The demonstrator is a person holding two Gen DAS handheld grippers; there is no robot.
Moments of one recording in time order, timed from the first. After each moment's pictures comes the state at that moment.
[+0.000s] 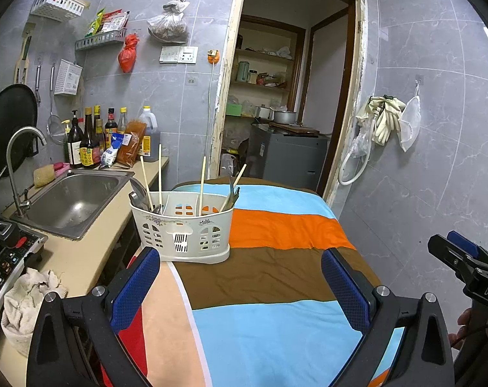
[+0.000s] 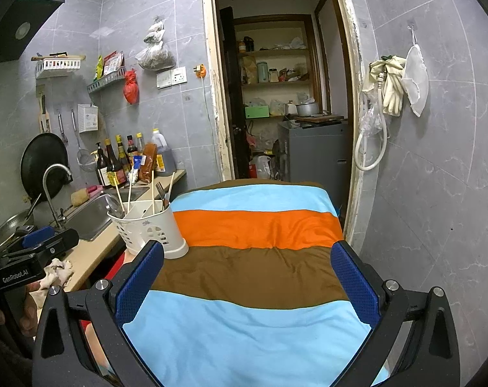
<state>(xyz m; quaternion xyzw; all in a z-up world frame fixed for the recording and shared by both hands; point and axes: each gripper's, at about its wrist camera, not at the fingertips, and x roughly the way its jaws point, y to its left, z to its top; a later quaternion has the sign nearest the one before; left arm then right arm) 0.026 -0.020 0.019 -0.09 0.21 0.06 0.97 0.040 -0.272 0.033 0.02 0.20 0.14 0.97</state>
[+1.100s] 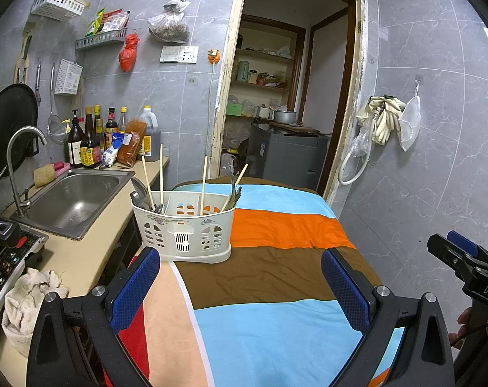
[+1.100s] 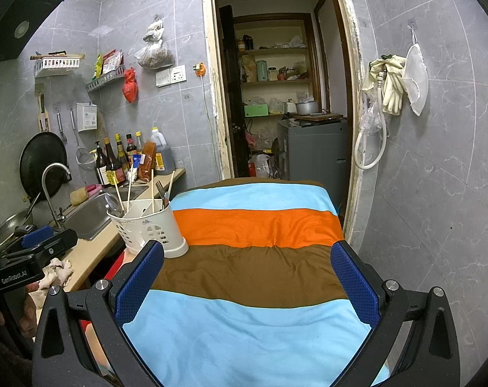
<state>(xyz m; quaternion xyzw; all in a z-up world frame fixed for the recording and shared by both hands) 0.026 -0.019 0.019 -0.09 0.22 0.07 0.97 0.042 -0.275 0.034 0.02 0.20 0.14 0.97</state>
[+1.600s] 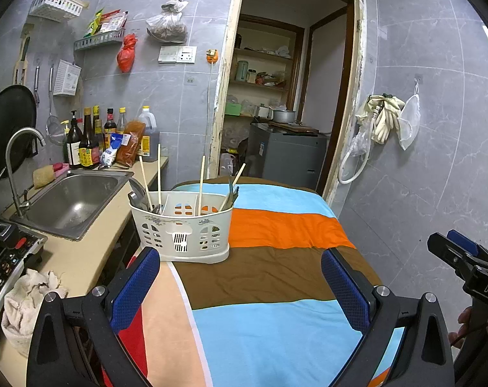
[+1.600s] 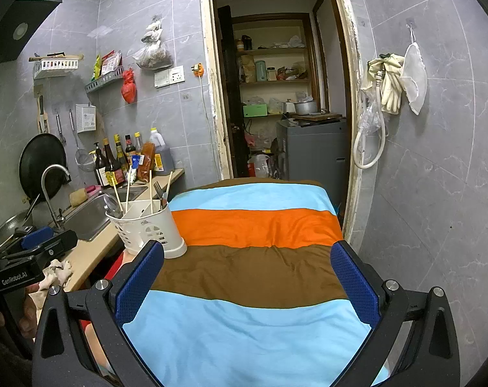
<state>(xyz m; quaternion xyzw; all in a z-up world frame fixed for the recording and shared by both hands) 0.026 -0.021 0.020 -0.09 0.22 0.07 0.97 0.043 -0.276 0.034 0.02 0.21 0.14 0.97</state>
